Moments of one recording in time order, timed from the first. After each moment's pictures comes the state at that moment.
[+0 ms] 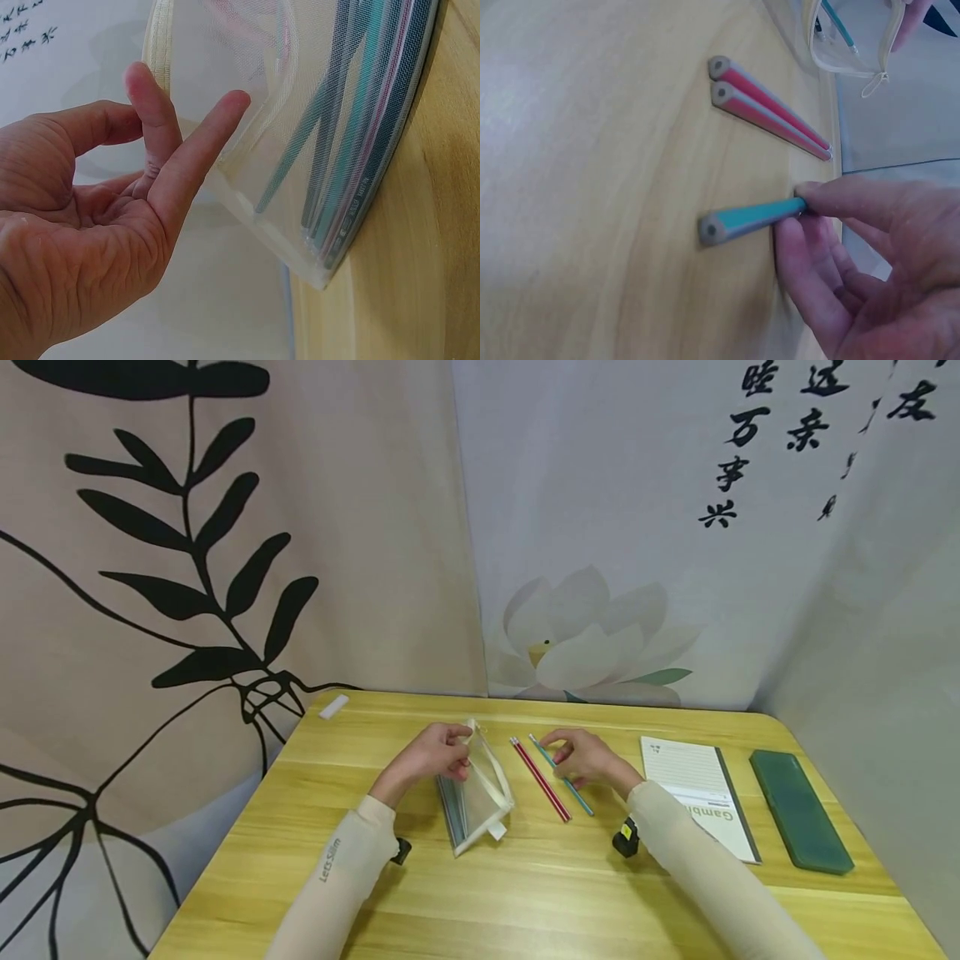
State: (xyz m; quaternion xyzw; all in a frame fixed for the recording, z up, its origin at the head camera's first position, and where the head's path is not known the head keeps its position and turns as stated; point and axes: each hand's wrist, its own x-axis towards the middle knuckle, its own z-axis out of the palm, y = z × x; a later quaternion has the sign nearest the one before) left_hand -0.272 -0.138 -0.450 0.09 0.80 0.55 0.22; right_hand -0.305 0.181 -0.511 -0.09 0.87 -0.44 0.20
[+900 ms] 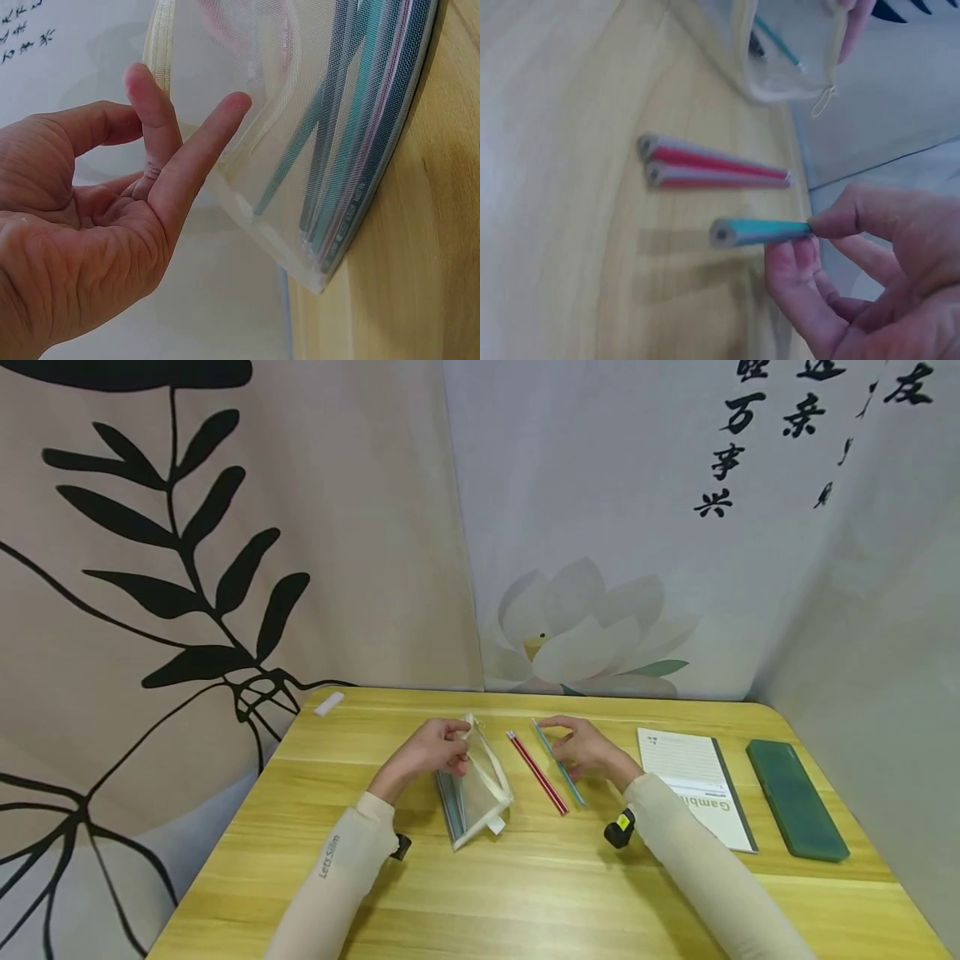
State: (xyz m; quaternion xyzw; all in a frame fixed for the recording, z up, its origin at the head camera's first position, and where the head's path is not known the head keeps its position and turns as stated) left_hand -0.275 -0.135 -0.453 0.09 0.80 0.55 0.22; right_hand -0.304 0.181 -0.503 -0.05 0.80 -0.55 0.24
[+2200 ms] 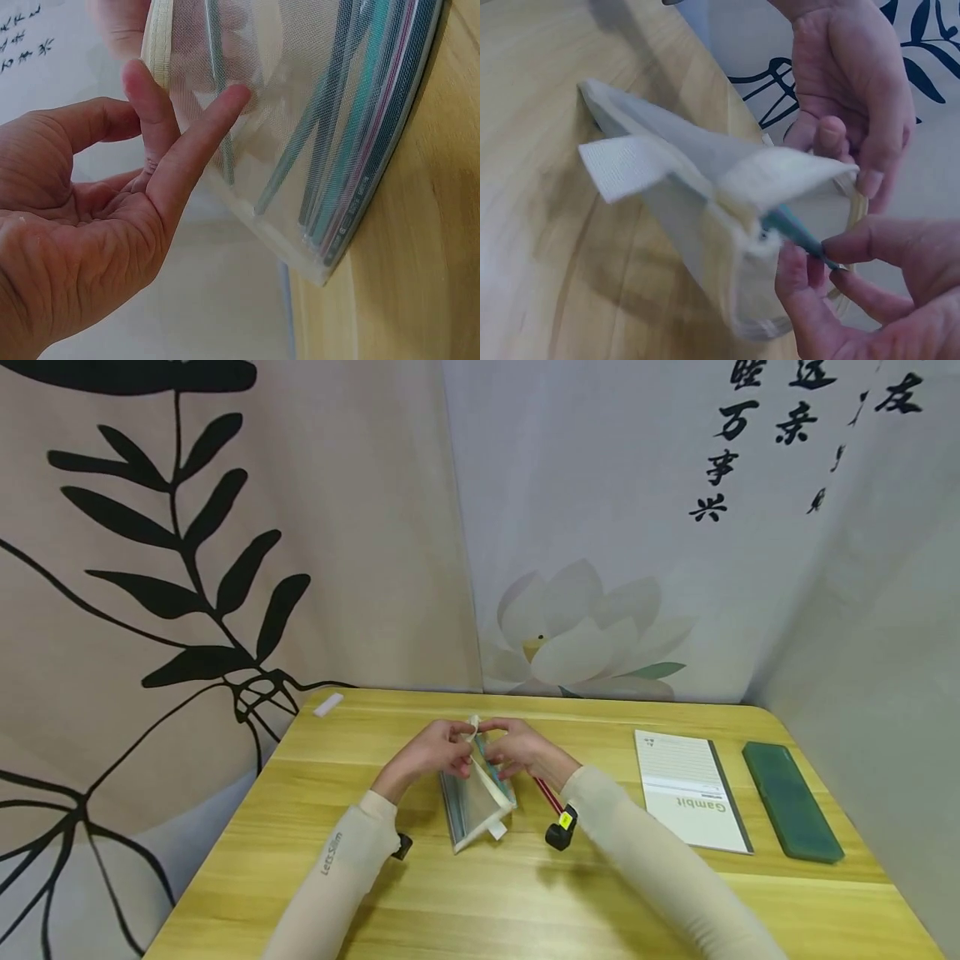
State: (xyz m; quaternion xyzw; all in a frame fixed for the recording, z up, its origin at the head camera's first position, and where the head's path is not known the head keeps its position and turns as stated) left_hand -0.277 -0.126 -0.452 0.11 0.80 0.54 0.23; right_hand -0.297 0.078 -0.475 -0.03 0.74 -0.61 0.28
